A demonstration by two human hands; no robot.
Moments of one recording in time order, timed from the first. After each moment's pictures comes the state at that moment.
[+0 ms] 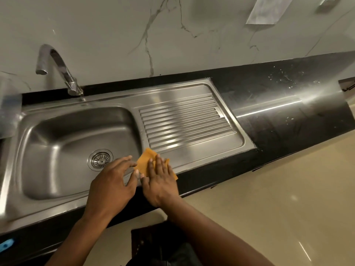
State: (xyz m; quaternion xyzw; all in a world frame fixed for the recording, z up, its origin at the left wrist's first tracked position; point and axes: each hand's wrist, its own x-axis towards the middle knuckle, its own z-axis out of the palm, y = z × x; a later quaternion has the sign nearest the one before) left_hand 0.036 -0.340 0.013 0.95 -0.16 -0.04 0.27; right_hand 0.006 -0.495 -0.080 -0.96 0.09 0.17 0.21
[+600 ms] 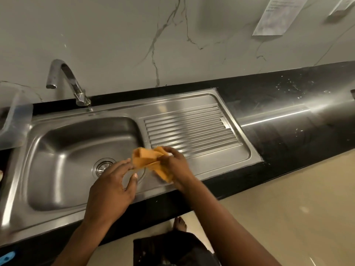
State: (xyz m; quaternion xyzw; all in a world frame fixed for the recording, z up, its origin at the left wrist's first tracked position) left_hand 0.057 -0.342 0.014 0.94 -0.15 -0.02 0.29; right_hand 0.070 -0.550 -0.019 -0.56 0.29 0.04 0.77
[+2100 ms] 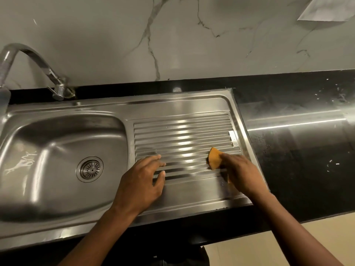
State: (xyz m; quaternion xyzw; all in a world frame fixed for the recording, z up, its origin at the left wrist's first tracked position) left_hand 0.135 -0.505 -0.017 0.94 -0.15 -0.10 0.30; right_hand 0.091 -0.844 -0.056 -0.98 -0.01 0.01 0.20
